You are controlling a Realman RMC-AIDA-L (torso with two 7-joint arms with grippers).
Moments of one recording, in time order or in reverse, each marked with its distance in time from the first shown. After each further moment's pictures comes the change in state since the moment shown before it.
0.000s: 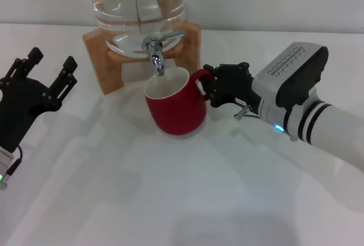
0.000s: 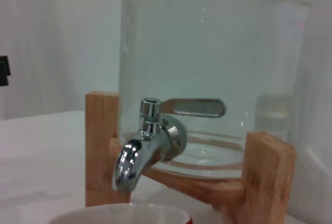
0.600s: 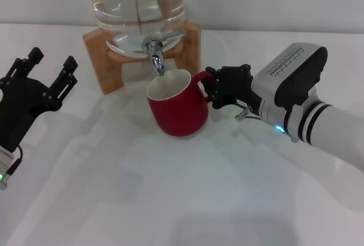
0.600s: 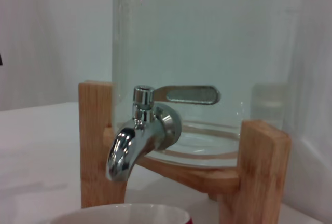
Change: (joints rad) left arm -0.001 0.000 0.000 0.000 0.000 0.002 0.000; right arm 0.003 0.000 -0.002 -0.001 0.009 0.027 0.000
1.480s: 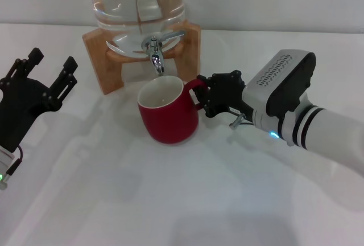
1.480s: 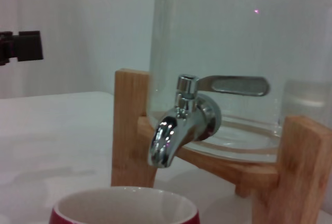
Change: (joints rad) left arm 0.000 0.000 0.000 0.000 0.000 0.005 0.000; right arm 0.019 0.000 -0.058 0.001 -0.010 0.000 -0.004
